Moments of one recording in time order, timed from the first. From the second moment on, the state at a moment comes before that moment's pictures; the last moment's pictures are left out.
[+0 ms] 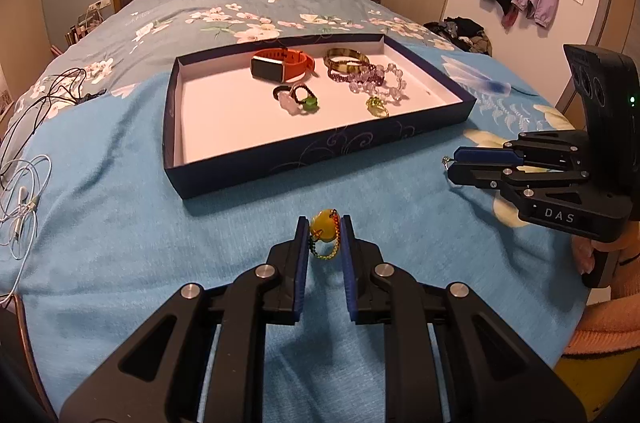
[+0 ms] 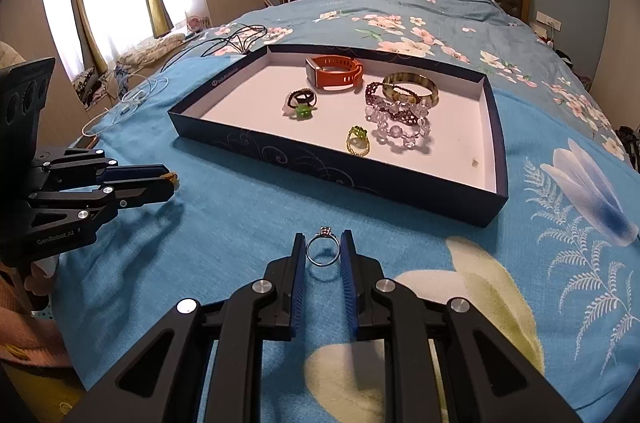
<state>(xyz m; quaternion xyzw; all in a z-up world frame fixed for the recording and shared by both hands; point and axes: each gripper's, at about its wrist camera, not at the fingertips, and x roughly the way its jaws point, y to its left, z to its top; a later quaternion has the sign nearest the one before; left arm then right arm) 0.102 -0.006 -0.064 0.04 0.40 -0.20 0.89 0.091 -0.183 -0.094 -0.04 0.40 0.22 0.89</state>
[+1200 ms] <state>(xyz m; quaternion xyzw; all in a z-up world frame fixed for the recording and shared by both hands) 0.111 -0.018 -0.026 0.05 0.35 -0.21 0.91 0.099 -0.189 -0.061 -0.02 0.35 0.23 0.91</state>
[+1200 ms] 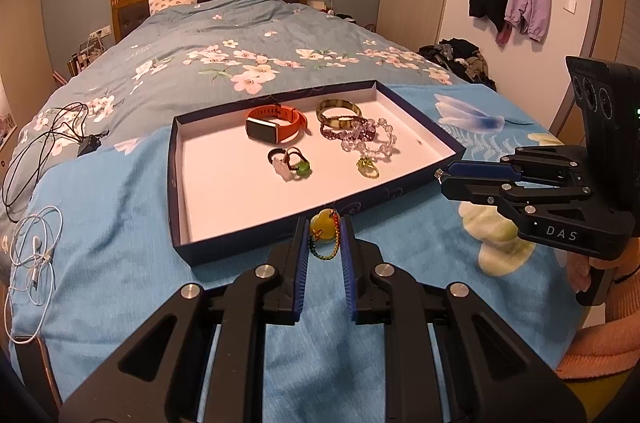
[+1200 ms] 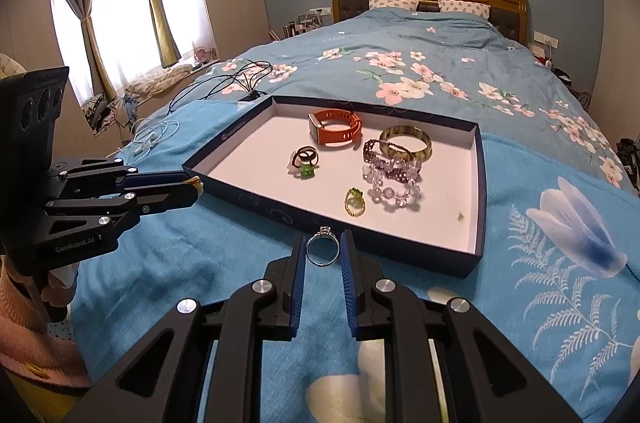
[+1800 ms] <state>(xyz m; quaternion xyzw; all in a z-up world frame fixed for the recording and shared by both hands) 0.131 -0.022 -0.018 0.04 0.35 -0.20 0.92 0.112 -0.189 -0.052 -0.02 0.34 0.24 0.91</state>
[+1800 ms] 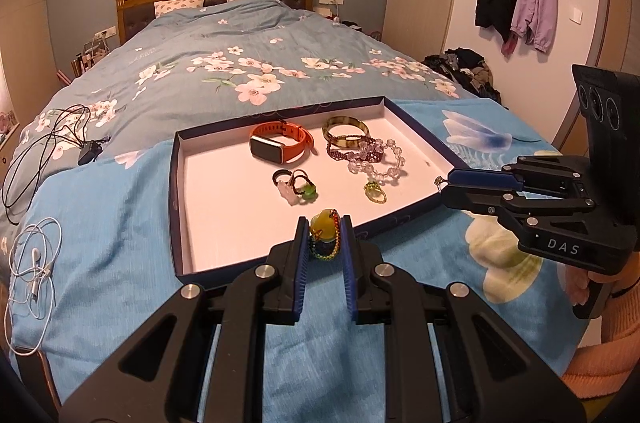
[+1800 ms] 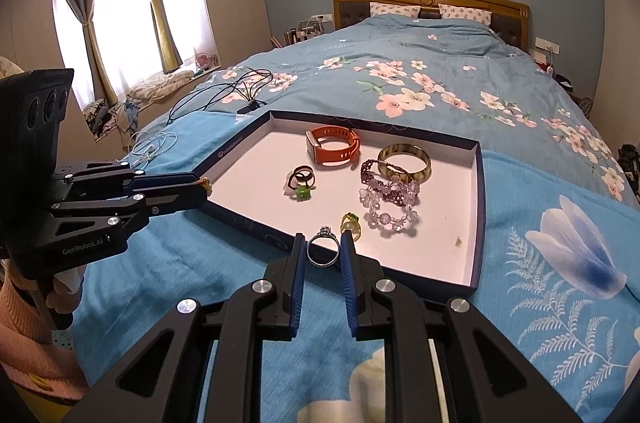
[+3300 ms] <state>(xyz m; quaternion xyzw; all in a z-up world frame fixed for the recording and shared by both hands) 0.164 -0.033 -0.018 0.04 0.34 -0.19 0.92 0.144 -0.188 -0.044 -0.02 0.33 0.23 0.91</state>
